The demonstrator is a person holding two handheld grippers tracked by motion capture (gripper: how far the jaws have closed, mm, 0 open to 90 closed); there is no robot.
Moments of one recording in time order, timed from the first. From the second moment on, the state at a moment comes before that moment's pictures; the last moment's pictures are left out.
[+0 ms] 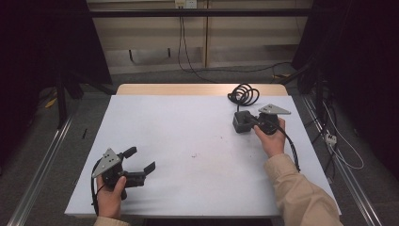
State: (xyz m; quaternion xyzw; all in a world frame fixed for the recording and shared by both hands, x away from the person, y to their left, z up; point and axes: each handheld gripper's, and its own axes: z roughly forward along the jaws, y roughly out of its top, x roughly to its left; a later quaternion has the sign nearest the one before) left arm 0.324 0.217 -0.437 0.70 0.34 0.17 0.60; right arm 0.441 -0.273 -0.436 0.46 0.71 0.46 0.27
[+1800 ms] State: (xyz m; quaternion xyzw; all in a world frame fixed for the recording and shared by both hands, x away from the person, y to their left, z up) left arm 0.323 0.217 -0.437 0.70 0.34 0.17 0.60; right arm 0.440 -0.272 -0.438 0.45 0.71 0.45 0.28
